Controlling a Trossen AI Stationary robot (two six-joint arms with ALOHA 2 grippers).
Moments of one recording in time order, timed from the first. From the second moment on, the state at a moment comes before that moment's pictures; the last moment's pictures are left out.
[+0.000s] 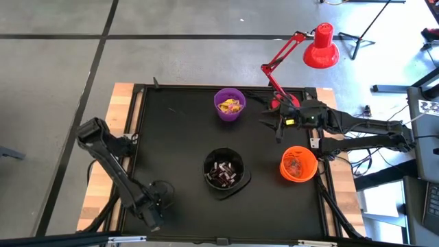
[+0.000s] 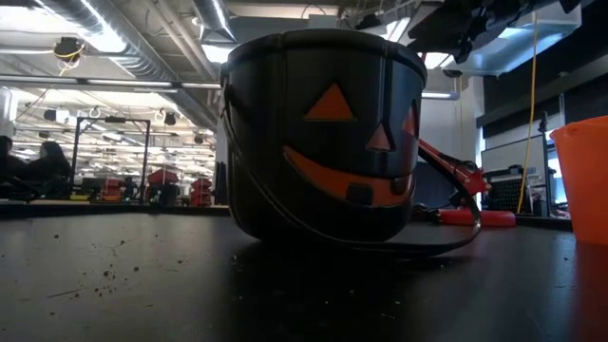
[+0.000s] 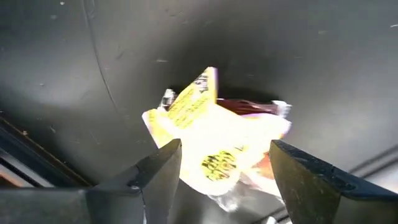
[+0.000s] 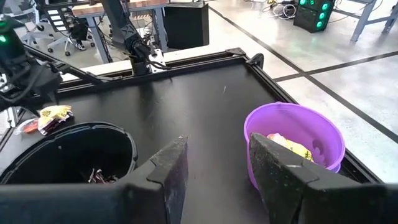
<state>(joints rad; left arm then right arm) -0.89 1.68 1.12 -0.95 0.04 -1.80 -0.15 0.85 0.77 -0.23 0.06 0.09</state>
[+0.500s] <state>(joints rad) -0.89 1.71 1.01 -0.91 0.08 -1.79 -0.15 0.85 0.77 -0.22 0.04 0.10</state>
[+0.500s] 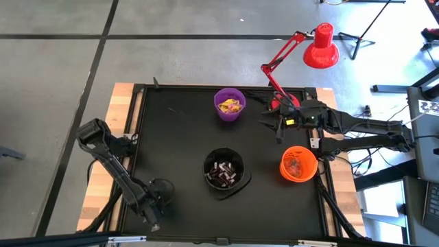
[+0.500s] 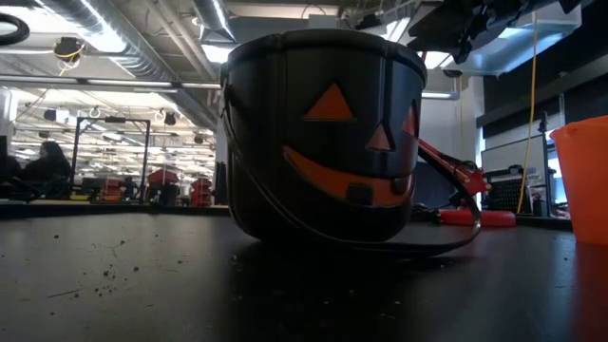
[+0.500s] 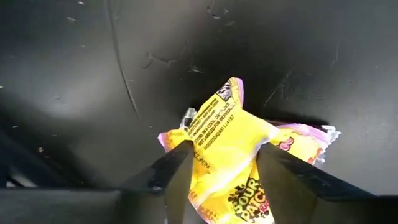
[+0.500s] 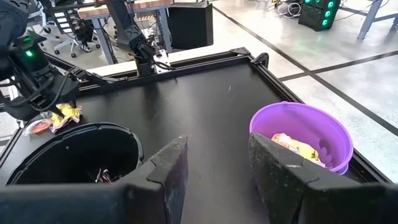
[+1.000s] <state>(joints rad) -0.83 1.59 1.00 -0.98 0.06 -1.74 -0.15 0.85 0.77 -0.23 0.04 0.10</state>
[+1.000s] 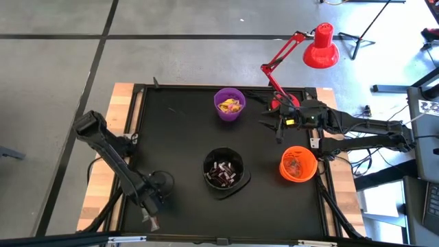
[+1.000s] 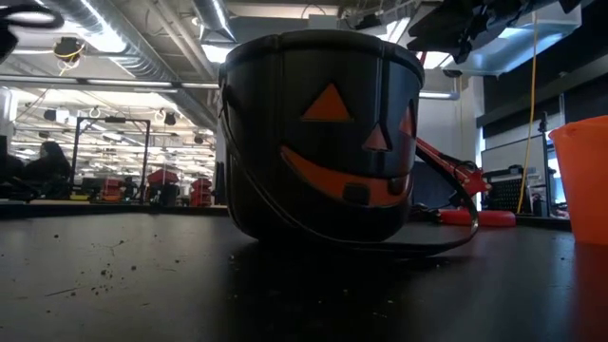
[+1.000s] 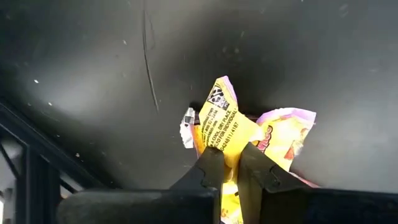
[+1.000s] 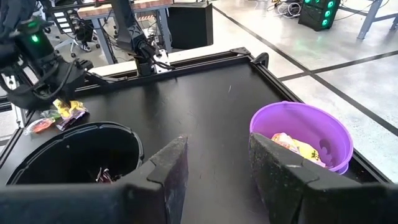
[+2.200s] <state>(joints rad) 0.05 1.50 1.00 0.26 -0.24 -0.26 -0.15 0.85 0.77 -0.18 0.04 0.11</state>
